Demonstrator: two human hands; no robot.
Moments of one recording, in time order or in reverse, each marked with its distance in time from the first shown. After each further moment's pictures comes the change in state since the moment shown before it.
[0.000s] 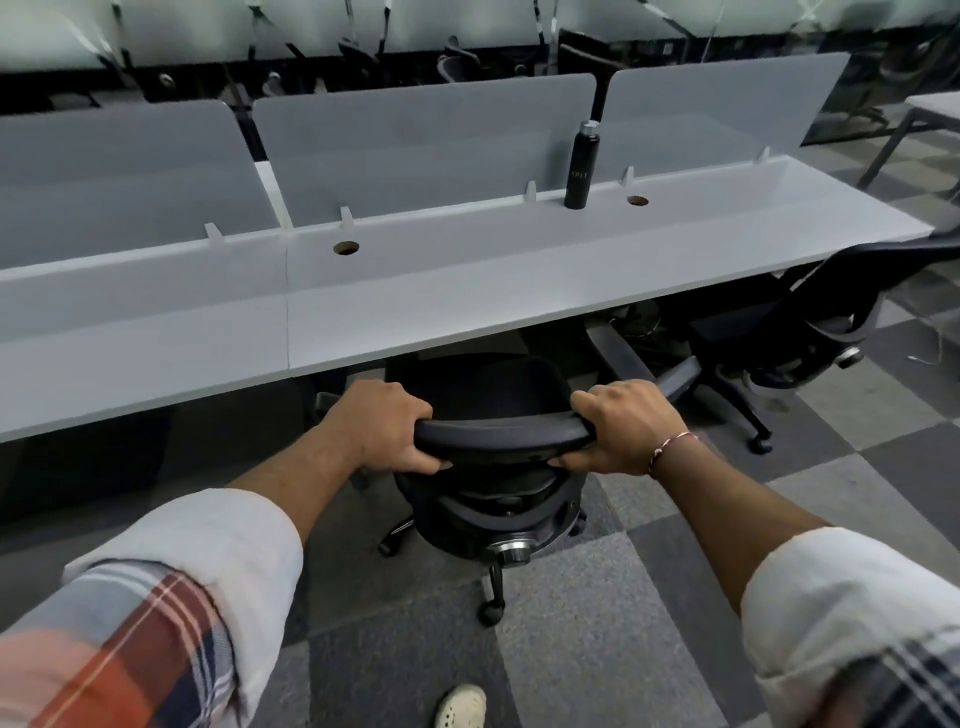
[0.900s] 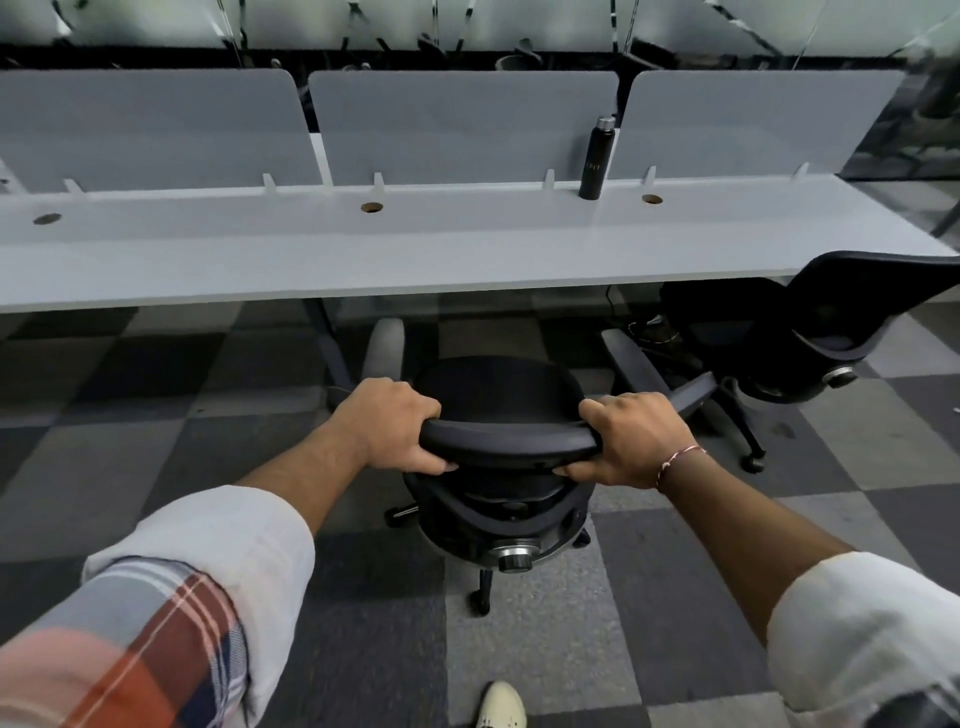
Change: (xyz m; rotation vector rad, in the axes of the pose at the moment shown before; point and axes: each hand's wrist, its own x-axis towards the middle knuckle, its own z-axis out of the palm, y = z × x) left_hand -0.064 0.235 -0.028 0.018 0.038 -0.161; right_hand -0.199 0.065 -0.037 0.040 -0.044 -0.102
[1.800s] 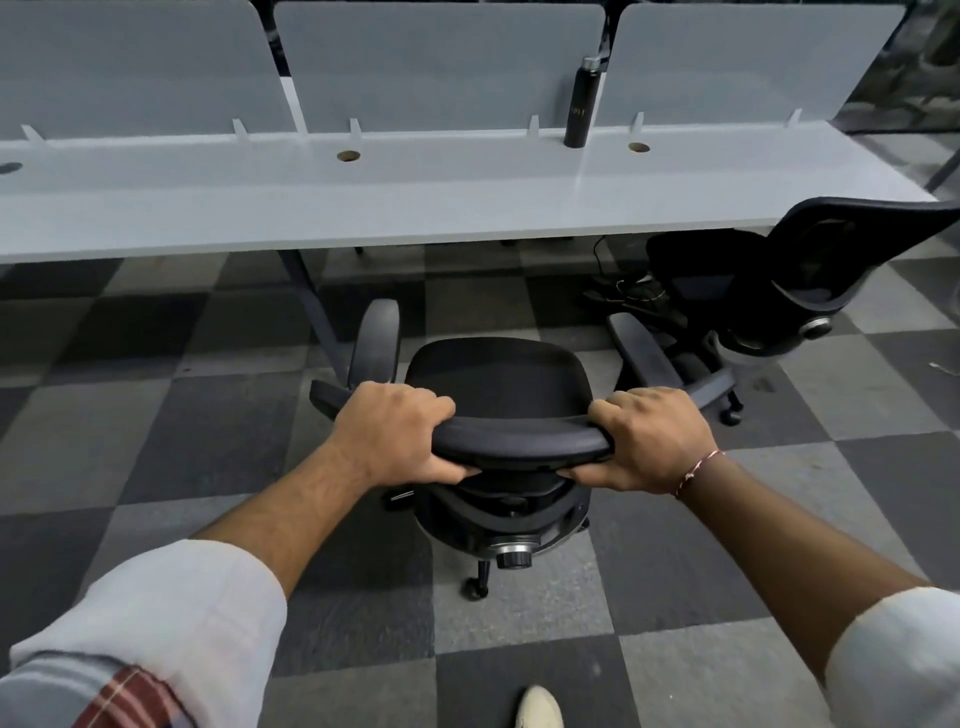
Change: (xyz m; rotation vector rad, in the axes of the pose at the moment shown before) left_hand -0.043 0.089 0.004 -0.128 0.321 0.010; right_hand -0.086 -0.008 -0.012 -0.009 0.130 -0.051
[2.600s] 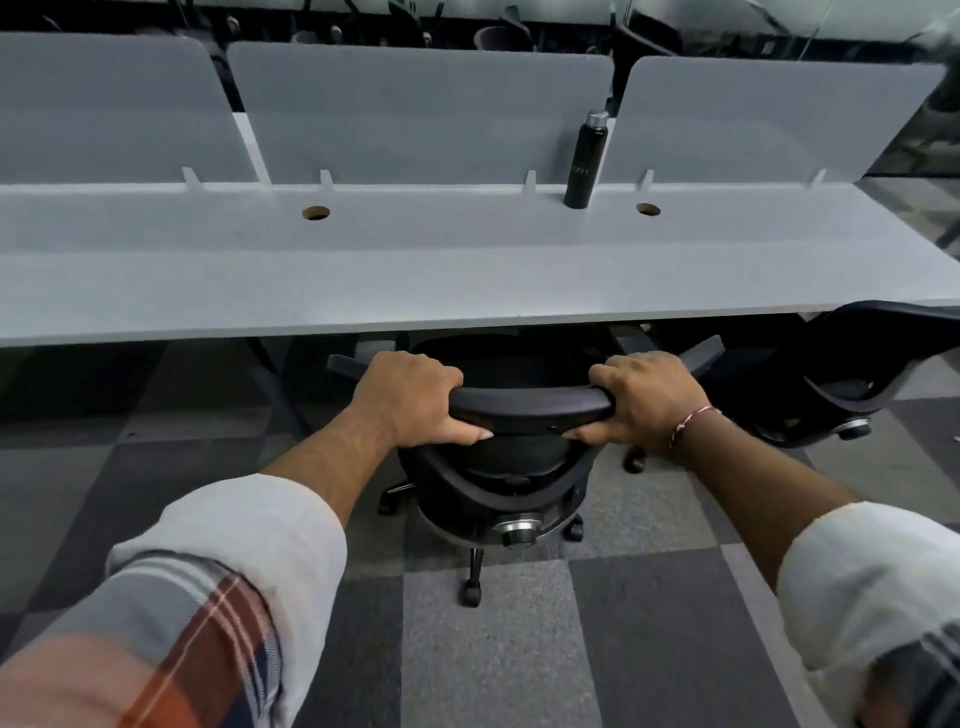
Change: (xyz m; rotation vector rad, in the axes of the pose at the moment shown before) left_hand 0.270 -0.130 0.089 0.113 -0.169 -0.076; right_hand 0.223 0.217 0.089 0.018 -0.094 0.011
